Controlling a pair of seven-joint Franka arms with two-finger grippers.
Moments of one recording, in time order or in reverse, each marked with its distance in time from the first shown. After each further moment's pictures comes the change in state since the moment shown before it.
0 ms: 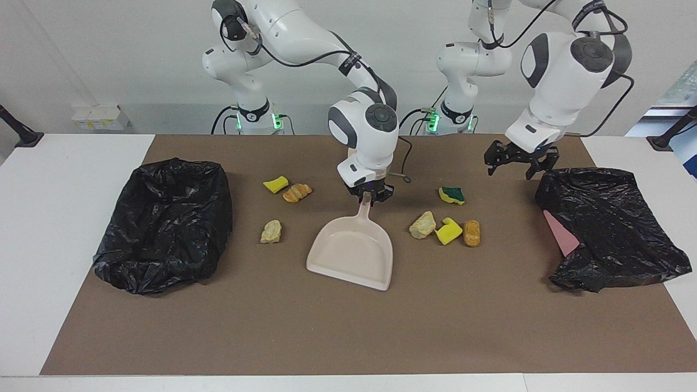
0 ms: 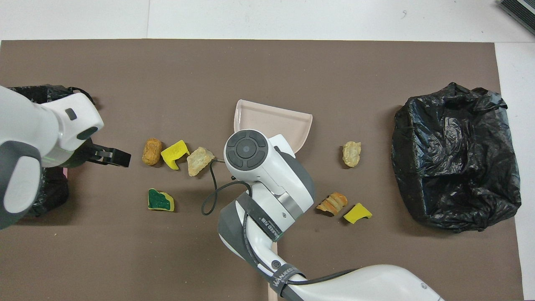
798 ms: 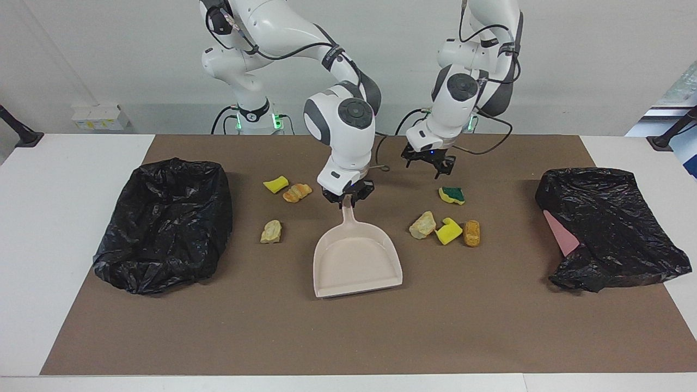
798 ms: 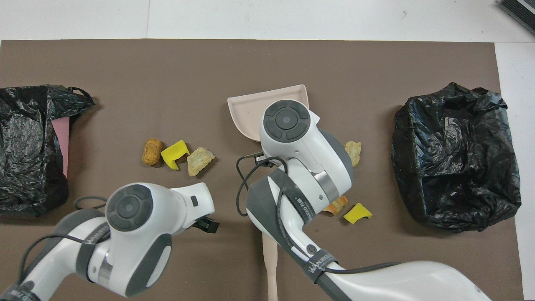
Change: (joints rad) left arm -0.388 -0.082 -0.004 -0.482 -0.103 0.411 -0.085; right arm -0.120 -0.074 -0.006 0.020 -0.011 -0.089 -0.670
